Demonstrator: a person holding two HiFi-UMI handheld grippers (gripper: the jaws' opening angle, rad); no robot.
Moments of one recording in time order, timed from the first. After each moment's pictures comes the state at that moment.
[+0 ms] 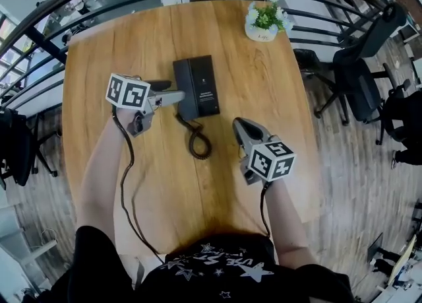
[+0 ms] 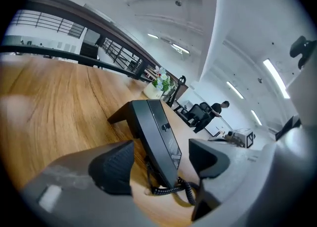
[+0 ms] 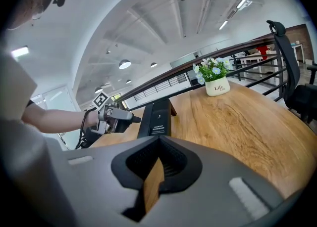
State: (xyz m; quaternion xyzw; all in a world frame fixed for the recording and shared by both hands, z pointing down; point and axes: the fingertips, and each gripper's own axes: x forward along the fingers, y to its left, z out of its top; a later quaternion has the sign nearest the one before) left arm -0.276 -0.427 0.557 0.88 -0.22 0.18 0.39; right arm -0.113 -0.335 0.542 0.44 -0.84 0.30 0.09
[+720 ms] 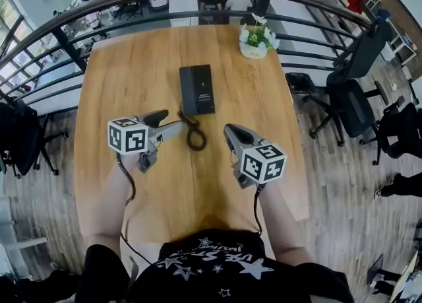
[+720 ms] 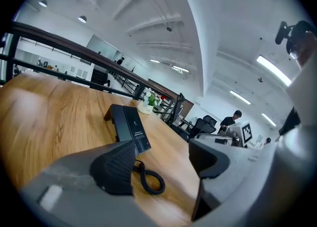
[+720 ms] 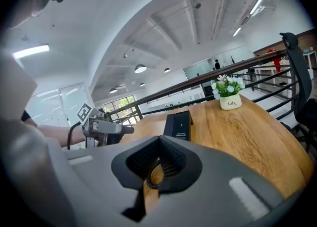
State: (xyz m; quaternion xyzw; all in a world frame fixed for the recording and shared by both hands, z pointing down) left arm -0.275 -0.285 0.482 0.88 -0.32 0.09 0.33; right arm -0.123 -0.268 0.468 0.39 -0.89 0.25 0.08
